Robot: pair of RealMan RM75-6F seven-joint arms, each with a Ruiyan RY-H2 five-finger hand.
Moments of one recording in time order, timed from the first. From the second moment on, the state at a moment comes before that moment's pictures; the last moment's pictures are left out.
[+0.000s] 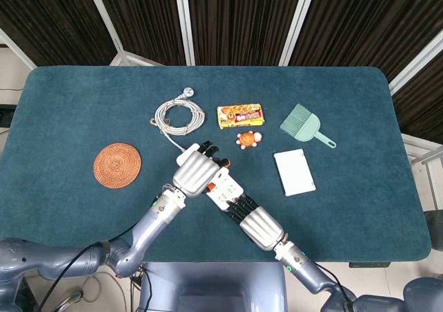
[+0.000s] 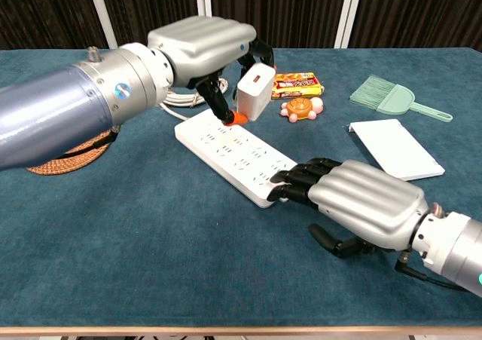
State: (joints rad) left arm -0.95 -1.71 -0.24 -1.52 1.16 1.04 0.62; right arm 0.53 -1.71 -0.04 -1.37 -1.65 1.10 -0.38
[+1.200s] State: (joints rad) left arm -0.60 -1.34 -0.03 -1.70 1.11 1.23 0.50; right arm 0.29 -1.25 0.05 -1.64 -1.57 1.48 -0.34
